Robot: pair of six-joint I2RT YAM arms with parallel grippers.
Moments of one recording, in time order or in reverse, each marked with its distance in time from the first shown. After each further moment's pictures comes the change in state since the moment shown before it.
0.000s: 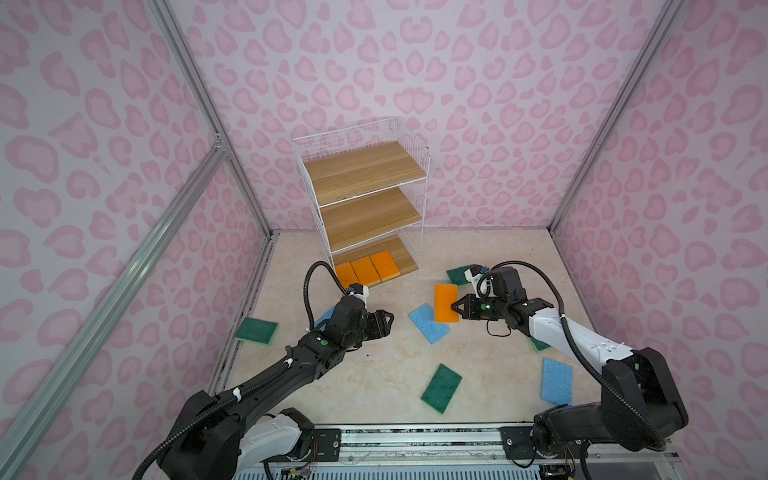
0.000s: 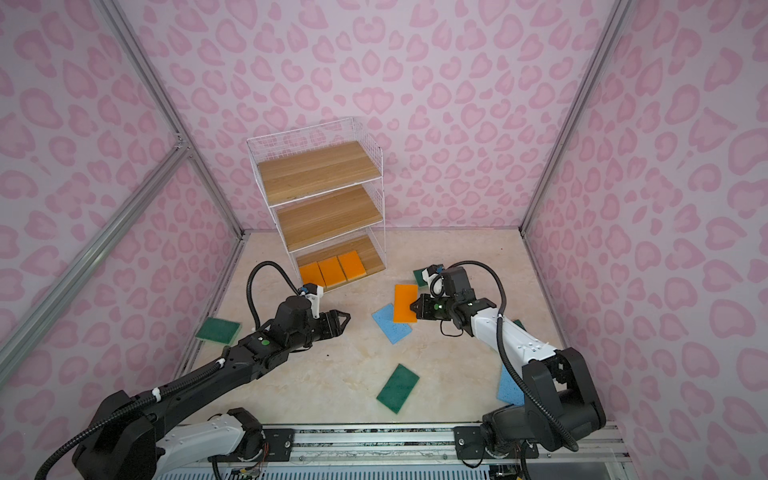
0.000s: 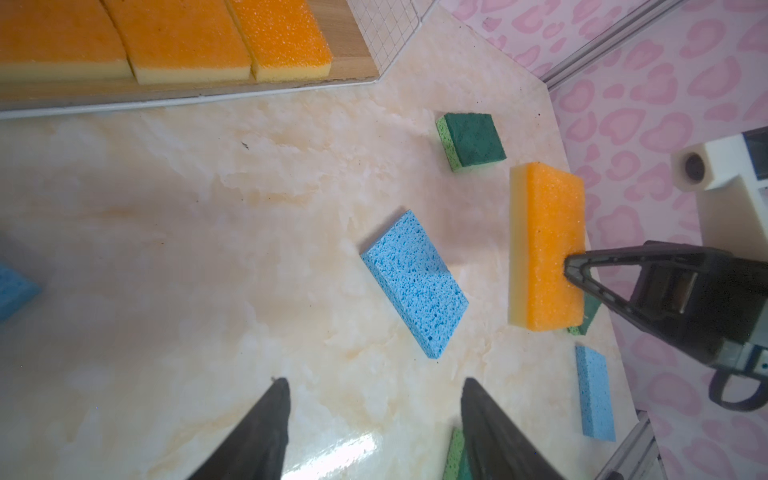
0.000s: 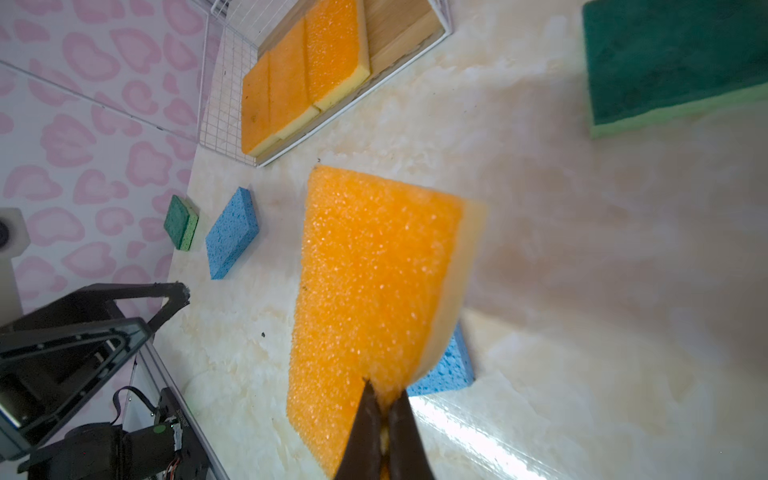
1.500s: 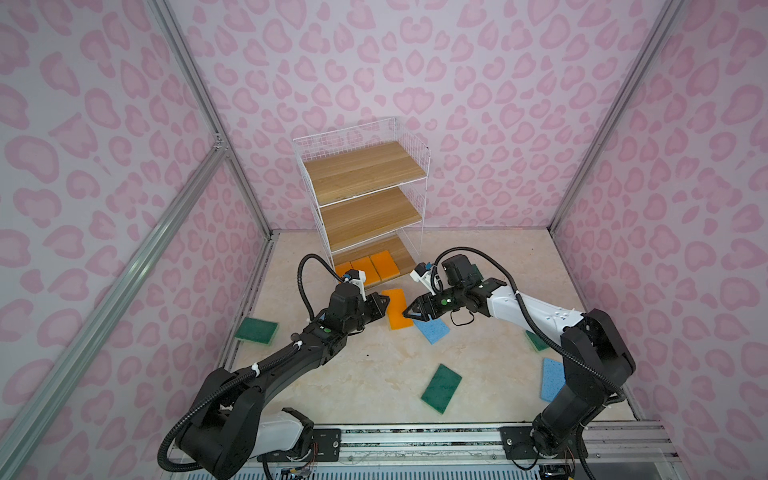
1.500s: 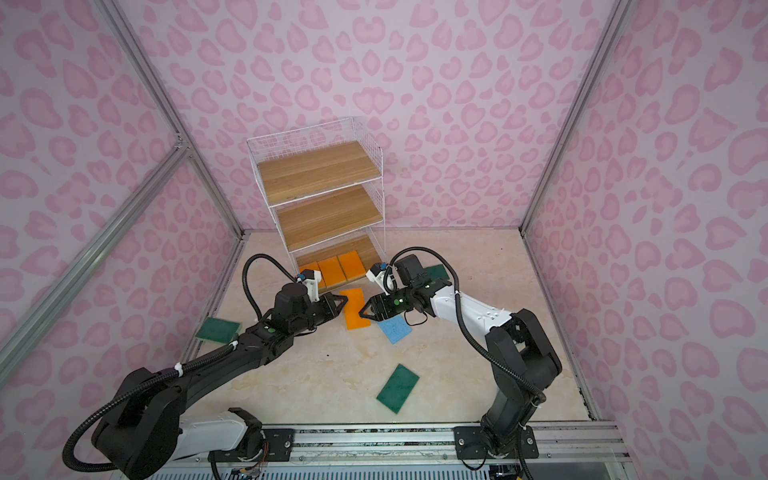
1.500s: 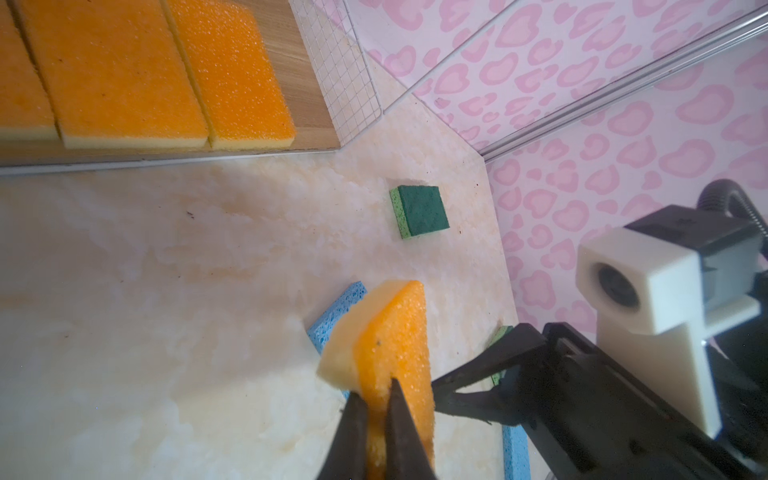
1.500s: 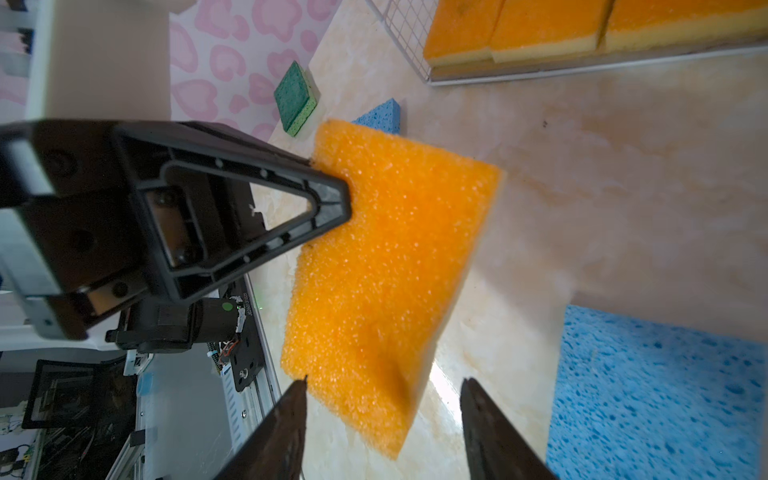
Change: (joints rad) left arm 0.074 0.136 0.037 0.257 0.085 -0.131; right arm 0.222 0.262 0.299 -0.082 -0.195 -0.175
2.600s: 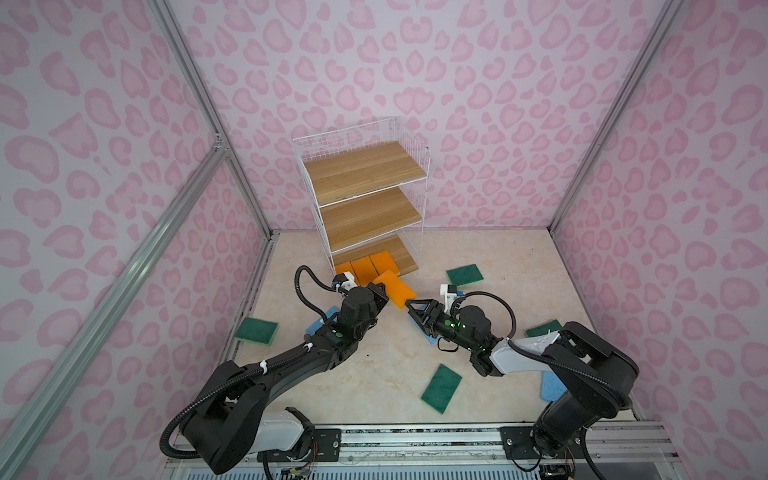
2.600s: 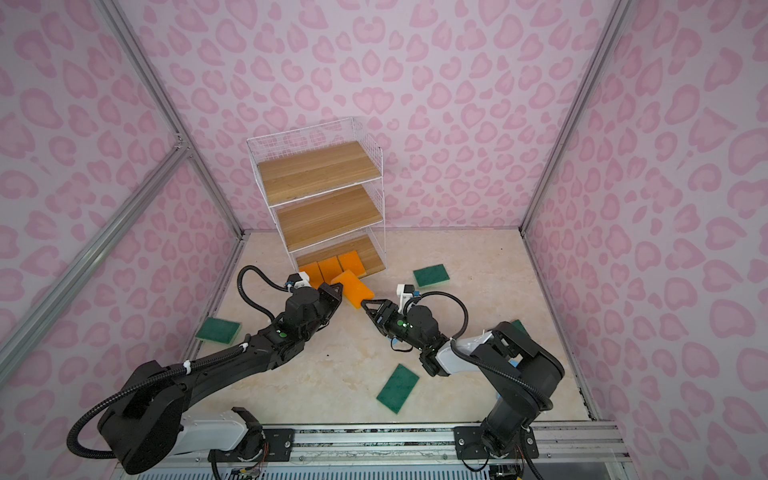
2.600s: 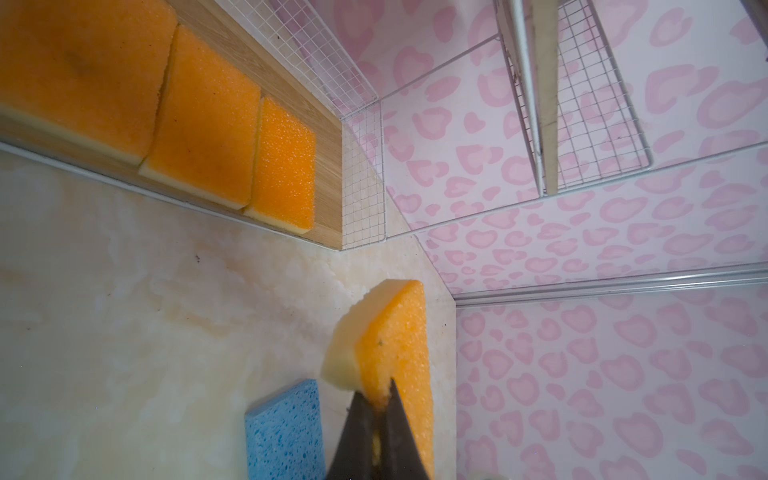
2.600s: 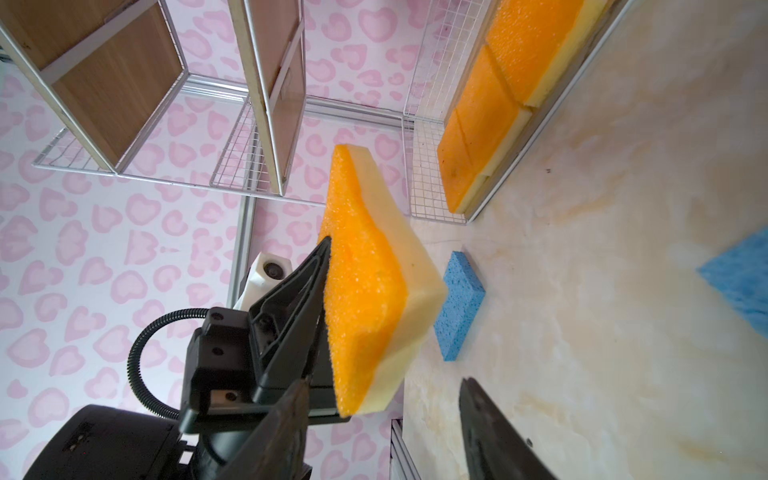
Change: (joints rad) left arm -0.135 0.036 0.010 0.166 -0.452 -0.395; right arm 0.177 -0.006 -0.609 1.396 0.490 1.191
